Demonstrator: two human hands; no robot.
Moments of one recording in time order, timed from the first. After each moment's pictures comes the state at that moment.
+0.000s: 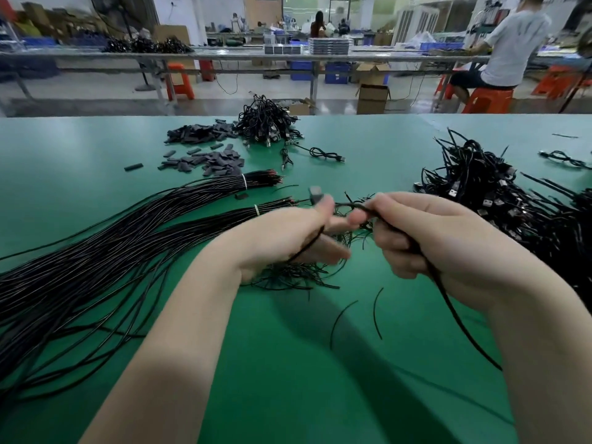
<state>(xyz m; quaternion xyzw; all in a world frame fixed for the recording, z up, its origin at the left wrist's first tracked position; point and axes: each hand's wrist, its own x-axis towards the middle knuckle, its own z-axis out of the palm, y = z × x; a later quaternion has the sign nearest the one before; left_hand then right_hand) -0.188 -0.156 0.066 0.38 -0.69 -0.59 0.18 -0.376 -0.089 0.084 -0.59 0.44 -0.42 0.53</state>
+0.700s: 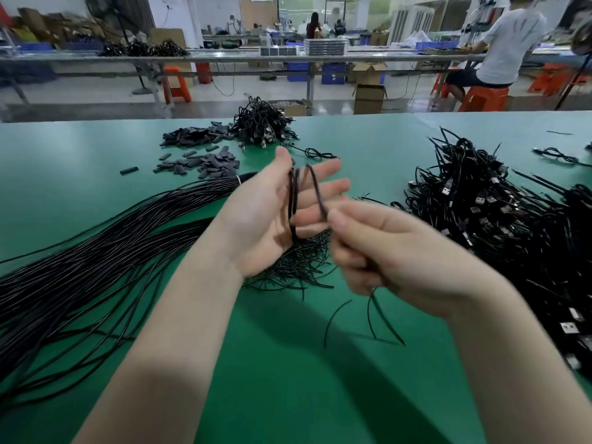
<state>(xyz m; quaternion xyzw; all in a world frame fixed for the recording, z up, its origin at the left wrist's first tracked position) -0.197 -0.144 0.091 0.29 -0.47 -0.73 0.39 -0.359 -0.094 0.067 -0.63 0.31 -0.39 0.59</state>
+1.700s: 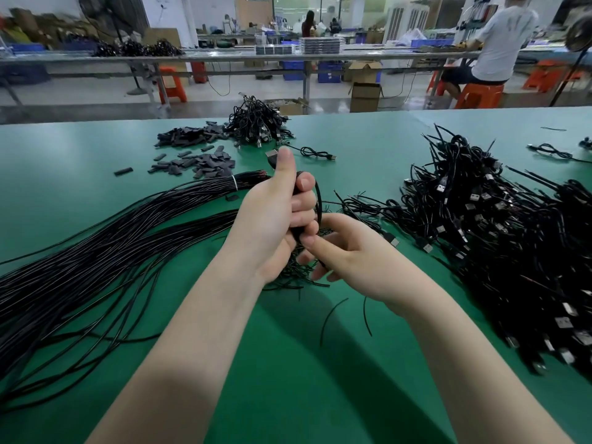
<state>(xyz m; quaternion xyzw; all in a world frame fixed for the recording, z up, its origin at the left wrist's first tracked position) -0.214 -0.141 0.078 0.35 -0.46 -0.66 0.49 -0.339 -0.108 0.045 -0.65 0.51 -0.38 0.42</state>
